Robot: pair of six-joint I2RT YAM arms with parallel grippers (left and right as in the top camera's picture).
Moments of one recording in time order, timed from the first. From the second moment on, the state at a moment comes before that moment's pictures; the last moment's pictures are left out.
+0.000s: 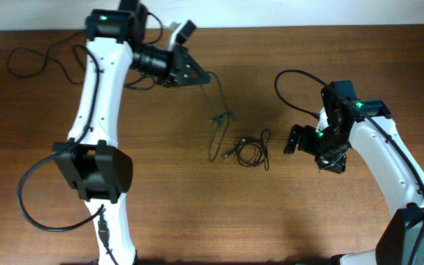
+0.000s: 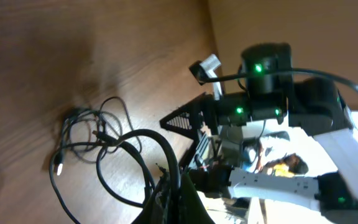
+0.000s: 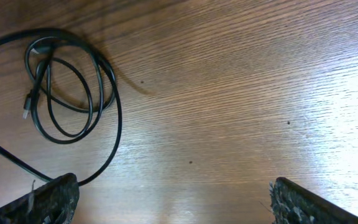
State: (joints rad) left arm -0.09 2.20 2.35 -1.65 1.09 0.20; right arm 0.09 1.61 1.20 -1.11 -0.27 0.45
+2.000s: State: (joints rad) left arm -0.18 2.20 2.35 -1.61 1.32 -0.14; right arm 0.09 1.61 1.19 -0.77 -1.17 0.28
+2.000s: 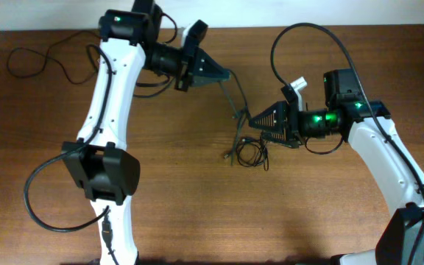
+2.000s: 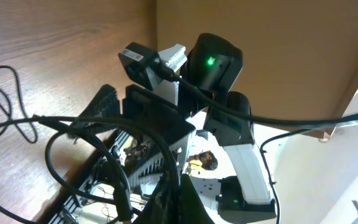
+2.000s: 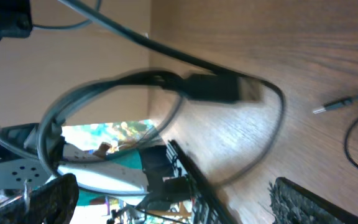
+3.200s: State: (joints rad) left arm -0.15 2.20 2.35 -1.48 1.10 -0.36; right arm 0.15 1.61 1.19 -0.95 -0.31 0.55
